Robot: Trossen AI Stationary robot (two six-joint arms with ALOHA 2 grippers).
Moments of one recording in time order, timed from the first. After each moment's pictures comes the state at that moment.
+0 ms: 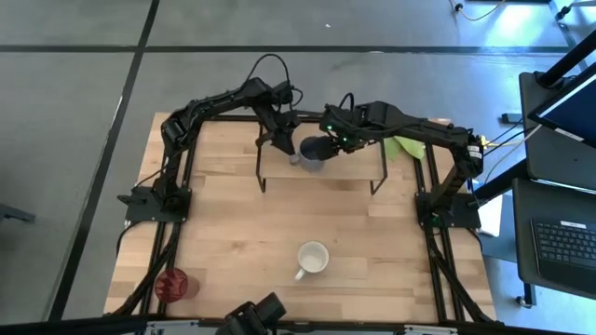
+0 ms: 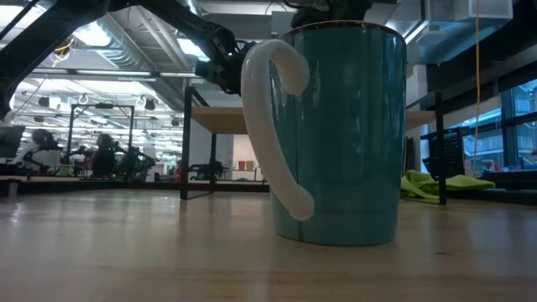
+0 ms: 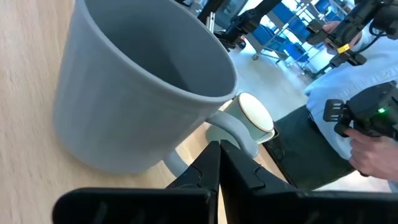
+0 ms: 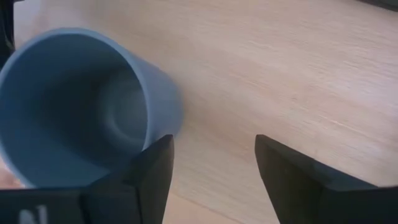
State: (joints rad) left arm 0.66 2.05 1.79 -1.26 1.22 0.90; right arm -0.26 1.73 1.79 -1.28 0.16 0.93
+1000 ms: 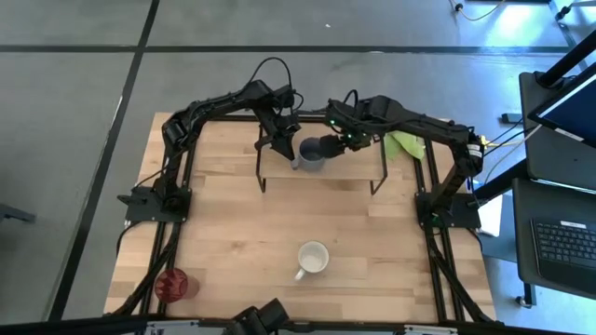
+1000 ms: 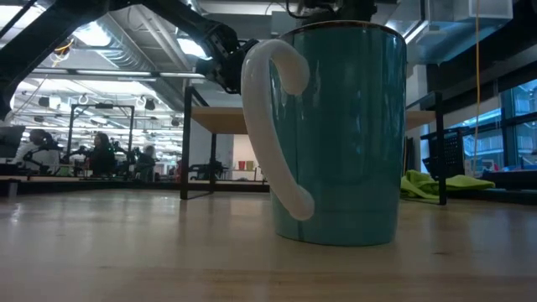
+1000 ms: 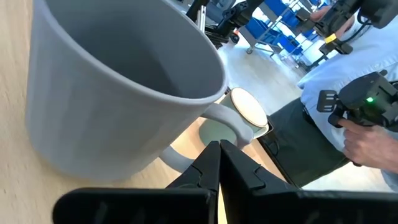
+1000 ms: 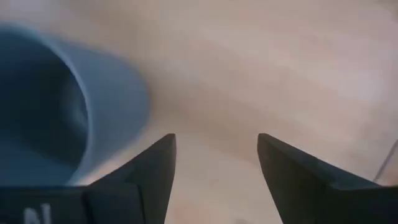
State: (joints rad) left arm 0.64 2.05 1.79 -1.30 1.22 0.95; right arm -0.31 1.73 1.79 -1.37 0.09 0.89
